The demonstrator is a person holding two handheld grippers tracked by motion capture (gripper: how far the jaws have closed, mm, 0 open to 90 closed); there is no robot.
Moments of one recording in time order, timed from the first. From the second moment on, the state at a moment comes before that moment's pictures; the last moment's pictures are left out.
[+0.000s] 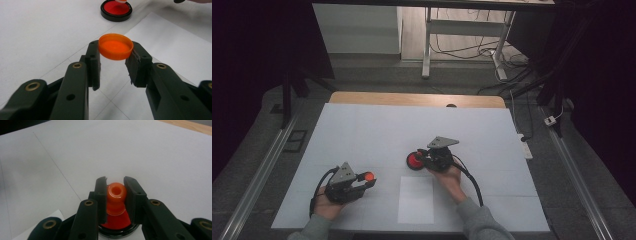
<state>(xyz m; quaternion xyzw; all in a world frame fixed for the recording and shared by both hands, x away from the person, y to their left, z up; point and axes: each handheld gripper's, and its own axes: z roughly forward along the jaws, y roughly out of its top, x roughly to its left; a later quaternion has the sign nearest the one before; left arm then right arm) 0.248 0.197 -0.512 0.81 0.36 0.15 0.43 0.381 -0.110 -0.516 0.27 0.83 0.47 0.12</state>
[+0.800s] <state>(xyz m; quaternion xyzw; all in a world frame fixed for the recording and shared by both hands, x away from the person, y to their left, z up) 0.248 0.196 -0.512 0.81 0.36 0.15 0.43 0.379 -0.102 -0.526 0.27 0.84 0.45 0.15</state>
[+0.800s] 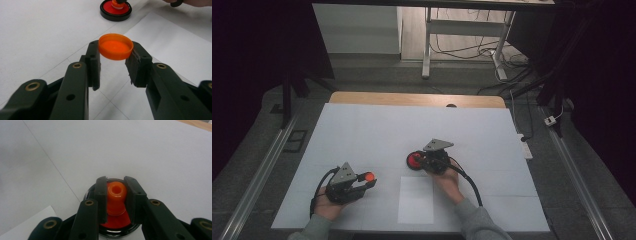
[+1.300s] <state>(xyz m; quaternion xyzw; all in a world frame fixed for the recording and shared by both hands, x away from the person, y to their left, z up) 0.248 0.196 -0.512 0.81 0.36 0.15 0.43 0.379 -0.103 -0.527 0.27 0.84 0.45 0.15</state>
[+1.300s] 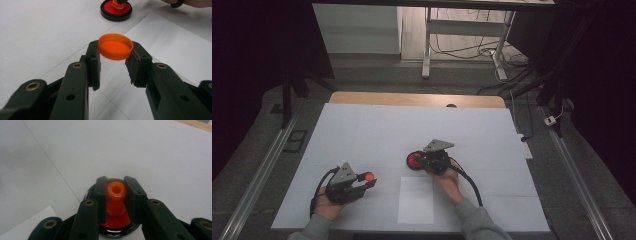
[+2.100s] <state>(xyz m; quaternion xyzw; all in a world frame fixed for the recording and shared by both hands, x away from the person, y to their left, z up) 0.249 0.197 -0.512 0.81 0.36 0.16 0.43 0.382 -0.114 -0.512 0.29 0.81 0.49 0.12</state>
